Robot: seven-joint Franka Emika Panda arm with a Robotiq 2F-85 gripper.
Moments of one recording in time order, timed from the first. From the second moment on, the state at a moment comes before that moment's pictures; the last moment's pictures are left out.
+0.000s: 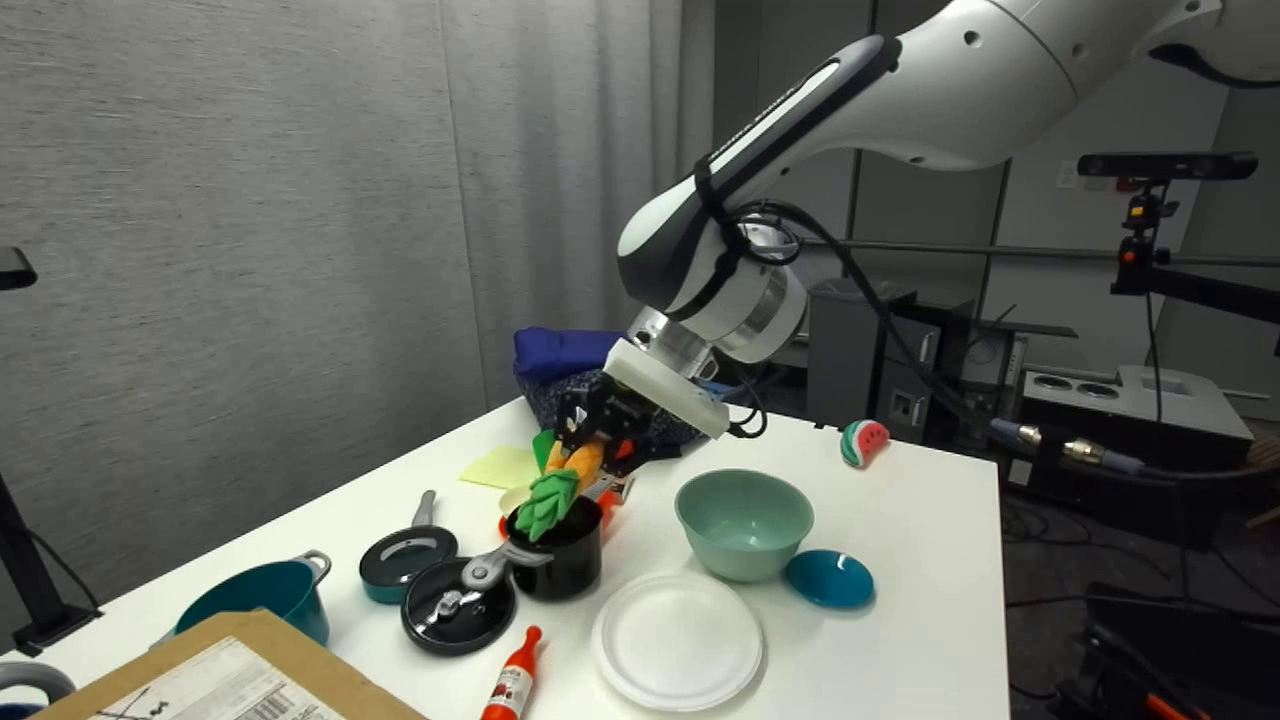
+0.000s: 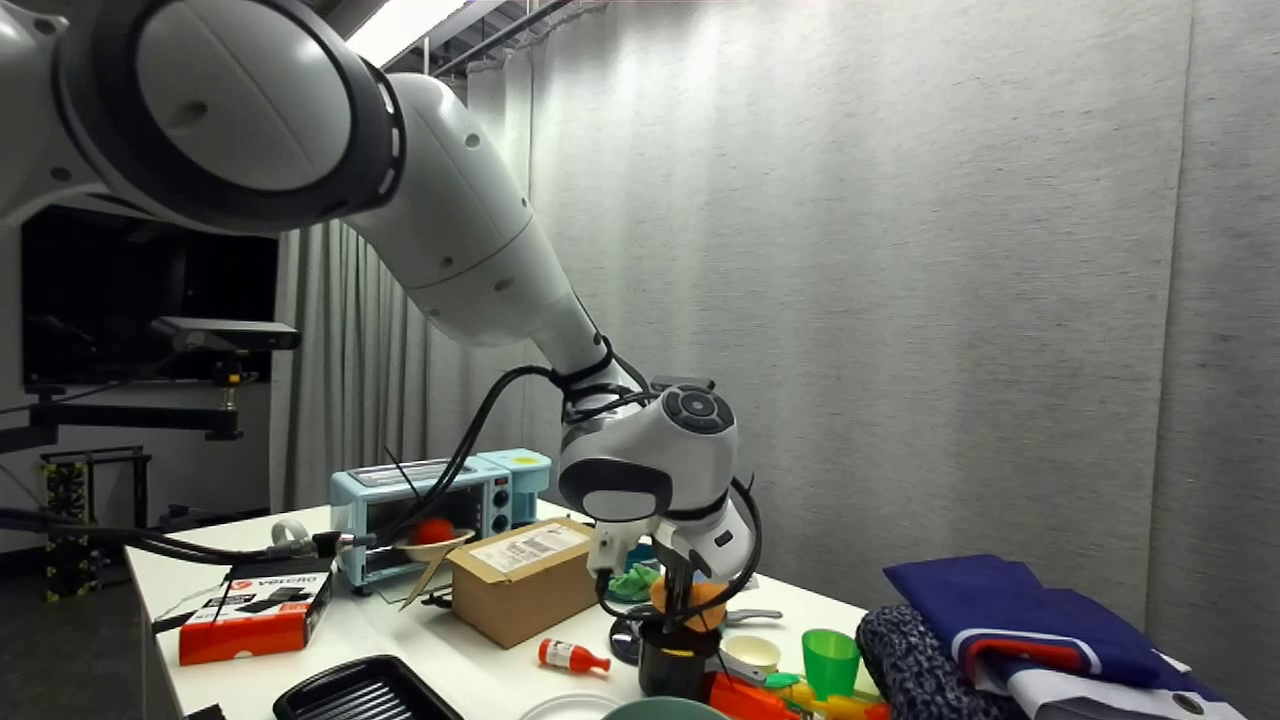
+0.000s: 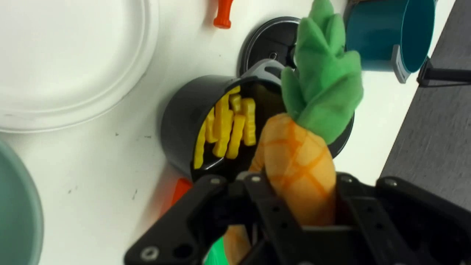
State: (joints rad) arm -0.27 0.54 0.31 -1.87 0.80 2.76 0.18
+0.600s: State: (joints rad) arm -0.18 0.65 0.21 -1.73 0.80 2.61 0.15
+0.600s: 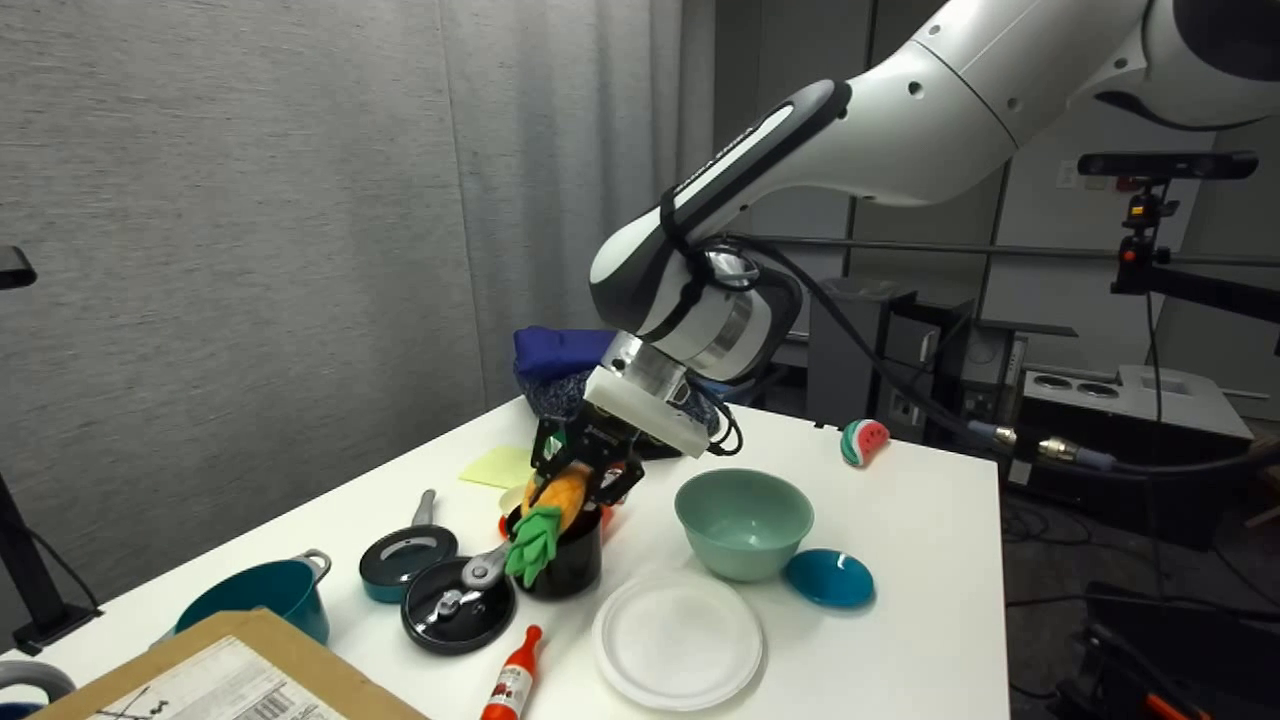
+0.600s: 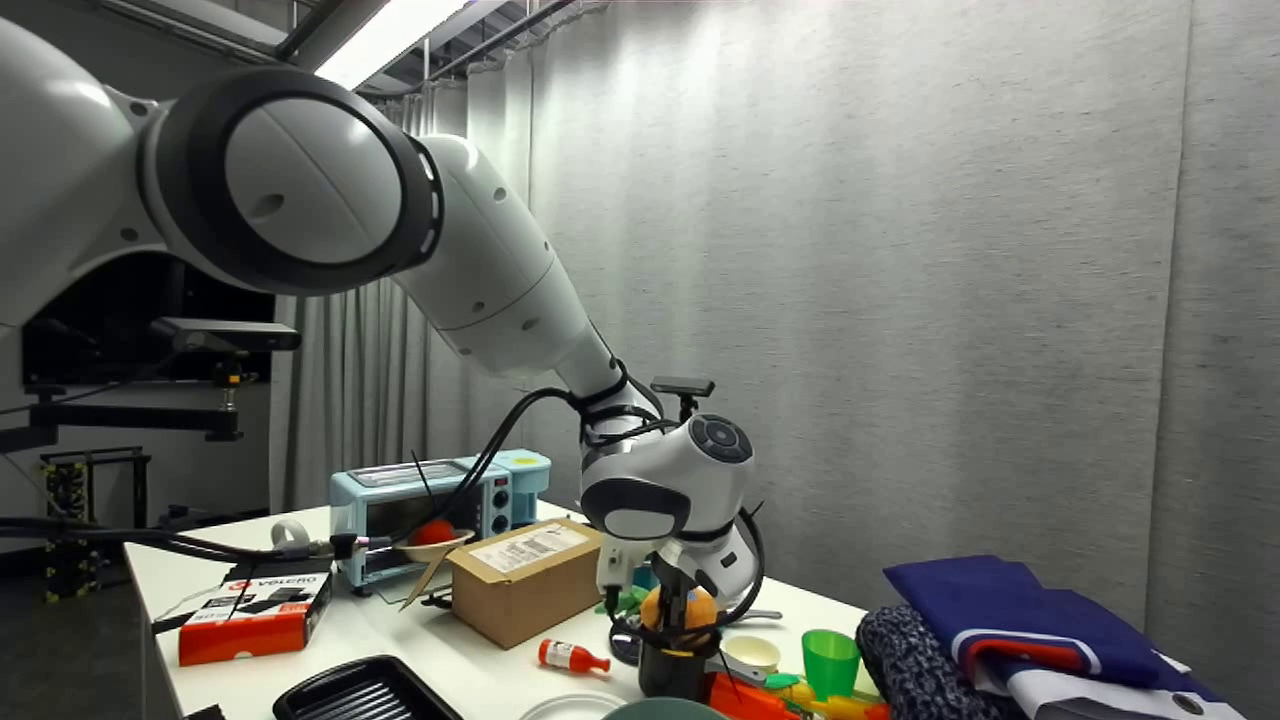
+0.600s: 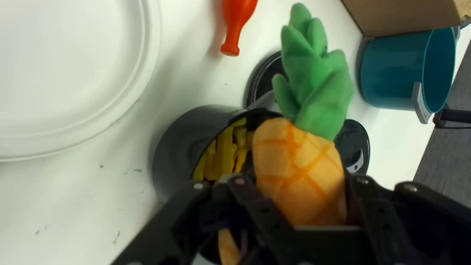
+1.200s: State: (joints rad) arm -0.16 0.61 0.18 -1.59 0.80 2.51 0.12
